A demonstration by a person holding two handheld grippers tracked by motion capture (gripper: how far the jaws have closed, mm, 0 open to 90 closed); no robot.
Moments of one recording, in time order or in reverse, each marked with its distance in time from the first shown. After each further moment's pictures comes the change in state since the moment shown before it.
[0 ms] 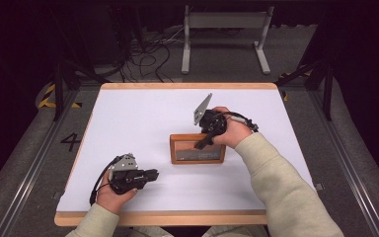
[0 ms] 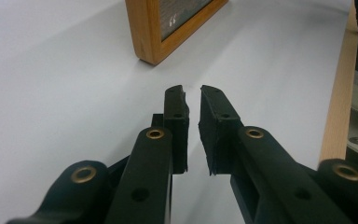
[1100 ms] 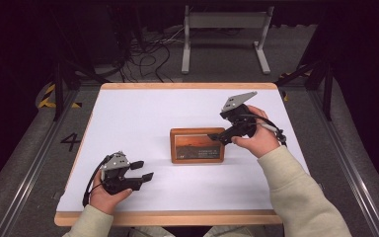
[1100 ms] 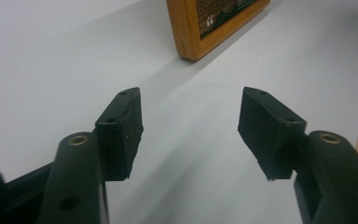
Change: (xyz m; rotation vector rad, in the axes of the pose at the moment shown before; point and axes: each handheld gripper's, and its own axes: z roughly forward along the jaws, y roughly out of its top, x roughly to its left) left arm 0.008 -0.006 -0.018 -0.032 0.123 -0.073; right arm 0.041 -0.046 -0.061 -0.324 -0.420 0.333
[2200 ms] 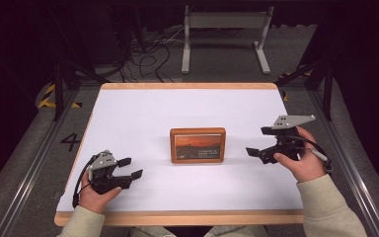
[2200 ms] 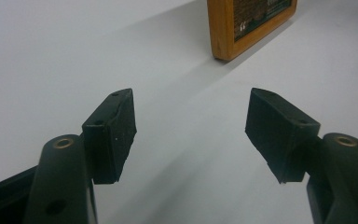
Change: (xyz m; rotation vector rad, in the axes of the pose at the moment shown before) left arm 0.015 -0.009 -0.020 -0.042 0.061 -0.031; right arm -0.003 -0.098 -0.070 -0.104 -0.073 0.156
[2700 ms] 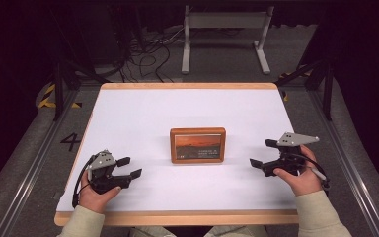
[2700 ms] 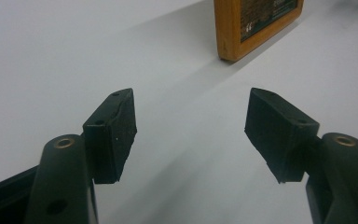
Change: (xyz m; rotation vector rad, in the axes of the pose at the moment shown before) left arm 0.002 -0.002 0.001 -0.005 0.012 -0.009; right arm -0.005 -0.061 0.013 -0.080 -0.039 0.058
